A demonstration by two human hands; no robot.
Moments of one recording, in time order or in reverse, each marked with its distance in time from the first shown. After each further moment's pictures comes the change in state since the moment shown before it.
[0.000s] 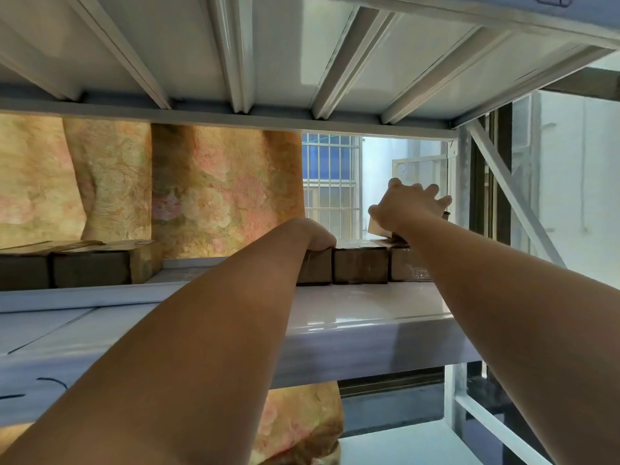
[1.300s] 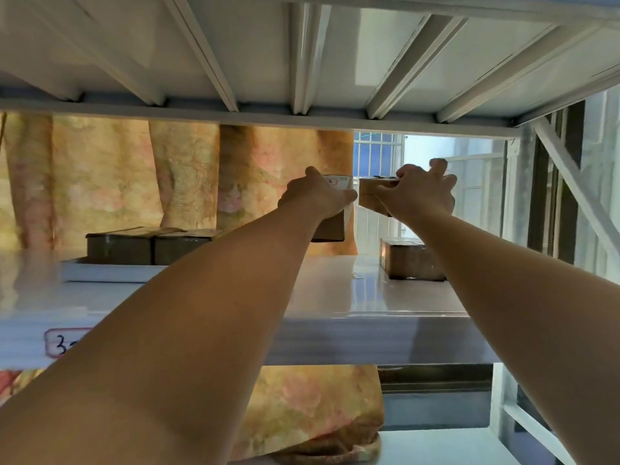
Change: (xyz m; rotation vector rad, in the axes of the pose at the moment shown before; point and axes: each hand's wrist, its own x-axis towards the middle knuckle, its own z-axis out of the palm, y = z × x) left_hand -0.009 -0.067 -0.040 -0.311 0.525 -0.124; right_hand -0.035 -0.067 -0.010 0.435 0.181 -0.078
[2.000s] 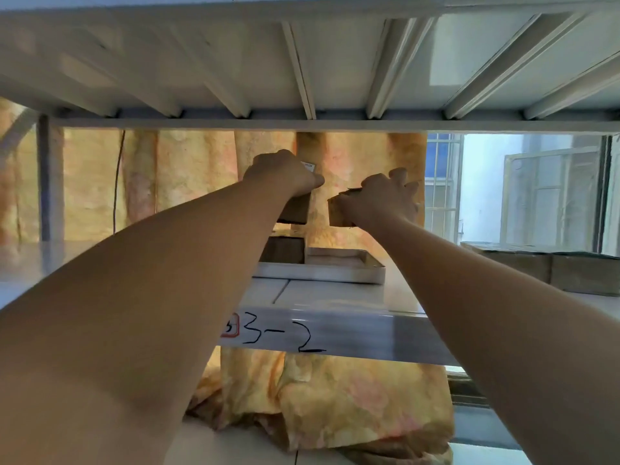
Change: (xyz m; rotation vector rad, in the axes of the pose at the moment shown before) left_hand 0.004 -0.112 -0.129 0.326 0.160 -0.094; right_hand -0.077 -0.148 0.045 0.103 -0.210 -0.108
